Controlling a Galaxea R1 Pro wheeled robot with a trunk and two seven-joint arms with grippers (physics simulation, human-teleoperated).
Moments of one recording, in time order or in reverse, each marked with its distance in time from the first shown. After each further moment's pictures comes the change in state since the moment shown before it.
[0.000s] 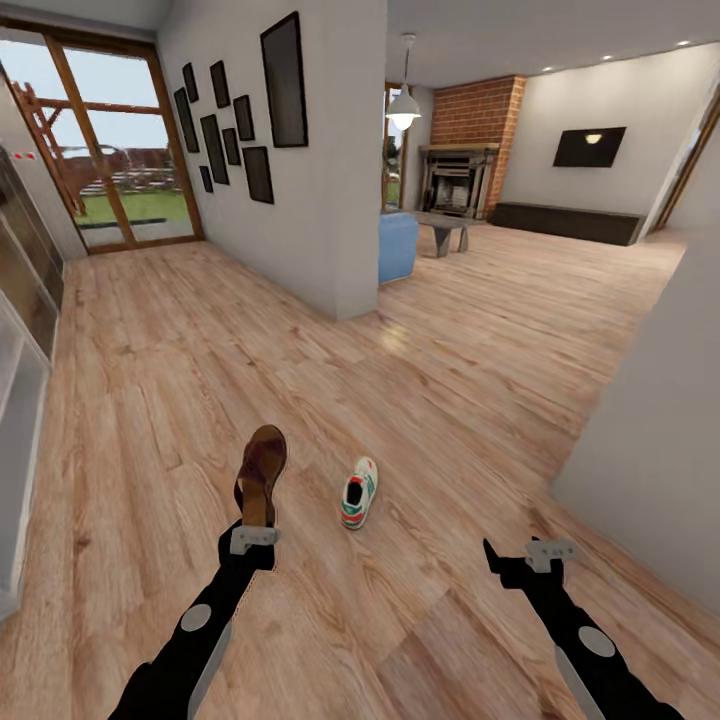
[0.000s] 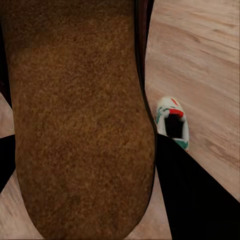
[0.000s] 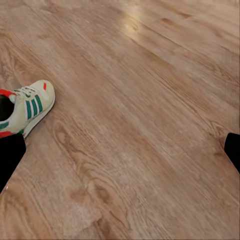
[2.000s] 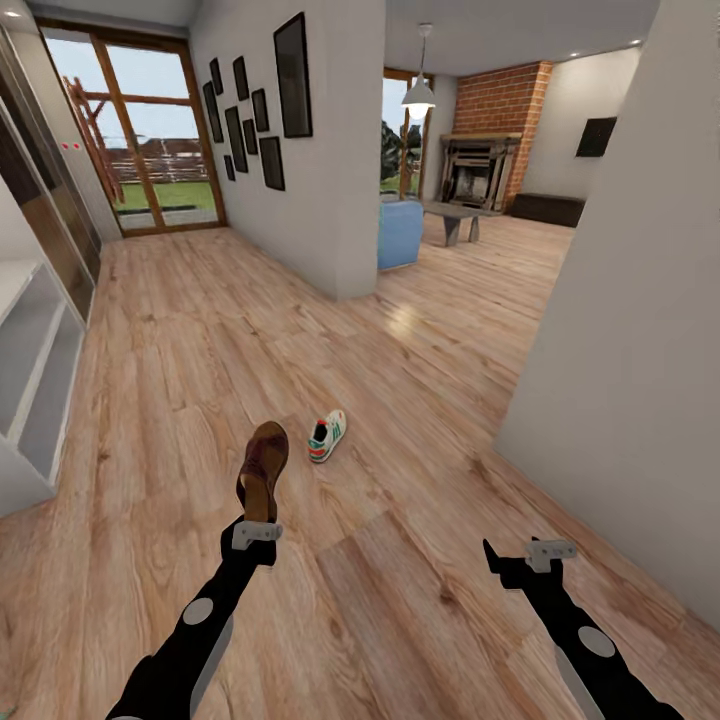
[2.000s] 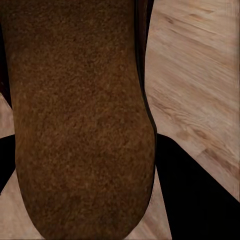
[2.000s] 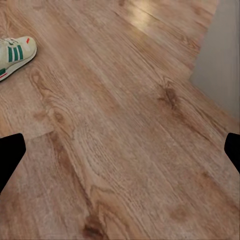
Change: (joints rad) left arm -0.016 -0.002 -0.003 0.004 0.001 0.009 -0.007; right arm 0.001 0.000 0.001 -0.001 -0.002 0.003 0.000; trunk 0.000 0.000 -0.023
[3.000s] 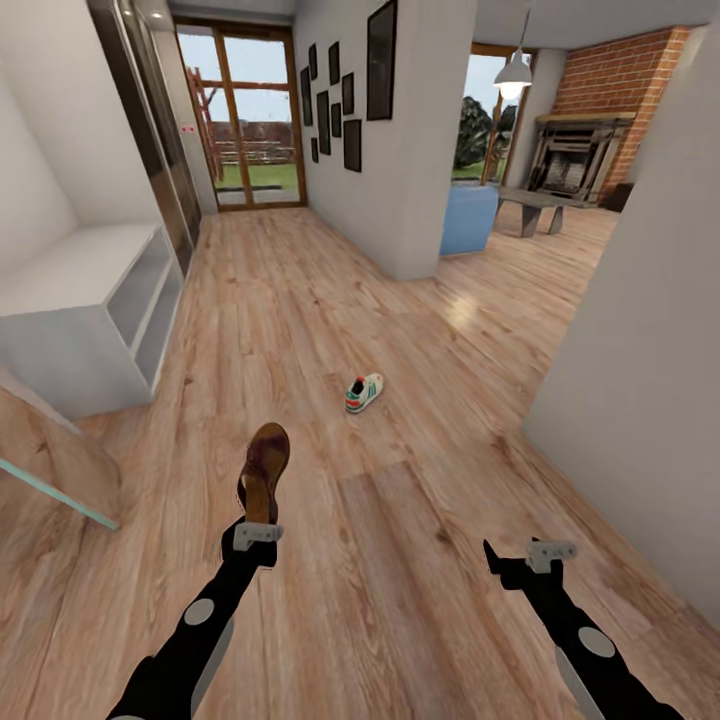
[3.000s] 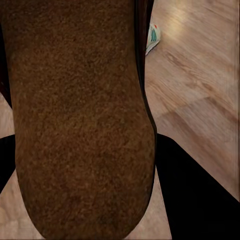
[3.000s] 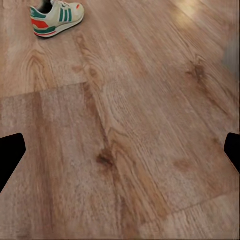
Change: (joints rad) left arm -0.003 -0.001 -0.003 0.011 -0.001 -0.004 0.000; right arm 0.000 0.000 0.000 0.005 0.001 -0.001 0.000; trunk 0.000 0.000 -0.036
